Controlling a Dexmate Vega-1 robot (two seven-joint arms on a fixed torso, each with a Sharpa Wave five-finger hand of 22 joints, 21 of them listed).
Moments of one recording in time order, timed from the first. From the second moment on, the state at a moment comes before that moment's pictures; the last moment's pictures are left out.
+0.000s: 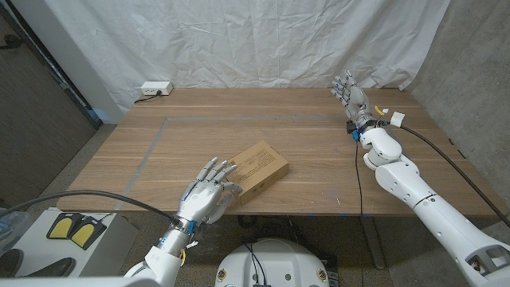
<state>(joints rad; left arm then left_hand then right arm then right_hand) 1.69 0.96 0.43 -2.19 0.96 0.38 0.70 1.19 0.02 0.32 -0.13 0.20 0.80 -0.21 0.32 0.20 0.23 -0.15 0.22 0.19 0.11 -0.03 0.19 0.18 -0.02 0.04 0.20 0.18 -0.91 -0.57 -0.30 -1.60 0.61 0.24 -0.15 0.20 0.05 0.19 -0.06 0.21 0.29 0.05 0.20 0.19 0.29 0.08 0.22 0.18 0.18 0.05 0.19 0.18 0.20 -0.04 0.29 0.18</state>
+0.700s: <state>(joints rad) 1.62 0.96 0.46 -2.14 0.91 0.33 0.73 1.19 0.02 0.31 -0.12 0.20 0.83 -0.20 0.32 0.20 0.25 -0.15 0.21 0.19 0.11 -0.04 0.19 0.18 -0.02 0.04 0.20 0.18 -0.91 -0.57 -0.30 -1.62 0.59 0.22 -0.17 0.20 0.05 0.19 -0.06 0.21 0.29 0.05 0.20 0.19 0.29 0.08 0.22 0.18 0.18 0.05 0.19 0.18 0.20 -0.04 0.29 0.18</state>
